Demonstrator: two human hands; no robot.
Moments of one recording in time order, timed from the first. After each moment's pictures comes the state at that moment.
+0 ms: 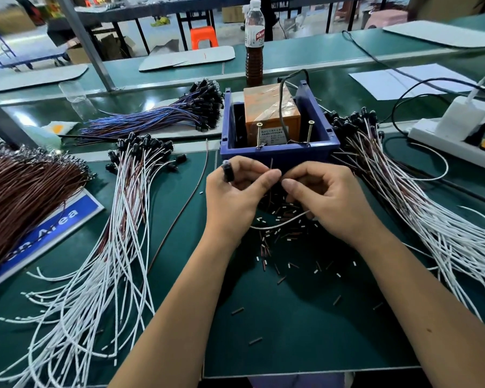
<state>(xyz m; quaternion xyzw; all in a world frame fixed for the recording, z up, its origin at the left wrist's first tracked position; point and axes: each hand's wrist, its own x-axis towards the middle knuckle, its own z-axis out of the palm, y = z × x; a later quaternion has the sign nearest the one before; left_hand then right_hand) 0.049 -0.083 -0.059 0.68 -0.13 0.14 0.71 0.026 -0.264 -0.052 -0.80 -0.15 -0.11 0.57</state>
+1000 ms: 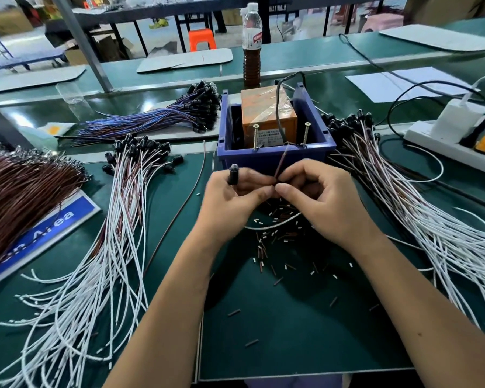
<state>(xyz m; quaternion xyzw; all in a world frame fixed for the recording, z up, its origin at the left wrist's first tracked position) 0.049 -0.072 -0.052 0.70 -0.20 0.02 0.69 0.024 -0.261 -0.051 -0.82 -0.16 -0.17 0.53</state>
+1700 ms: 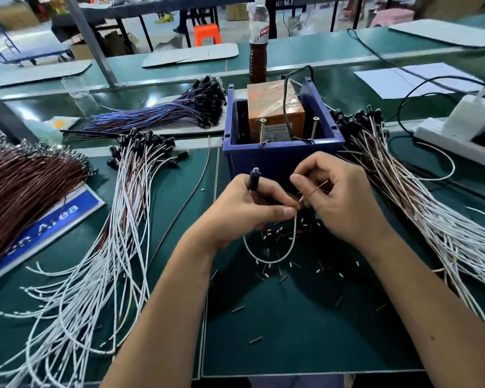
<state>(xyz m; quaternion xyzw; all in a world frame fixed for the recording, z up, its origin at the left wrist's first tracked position) 0.040 -0.066 -0.042 0.72 -0.22 -0.17 0.64 0.024 -0.265 -0.049 -0.84 -0.16 -0.22 0.47</state>
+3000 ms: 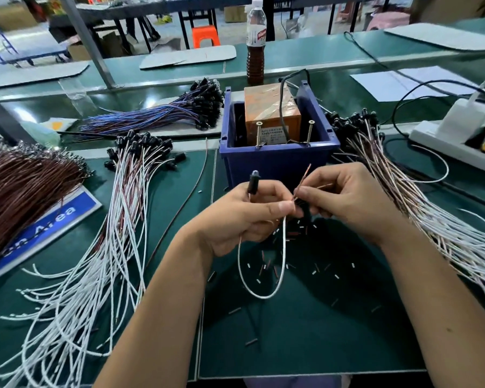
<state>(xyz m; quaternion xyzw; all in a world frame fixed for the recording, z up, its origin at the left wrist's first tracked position) 0.037 -0.066 -0.038 0.61 -0.22 -0.31 0.70 0.024 -0.290 -0.042 -0.78 -0.15 -0.02 0.61</state>
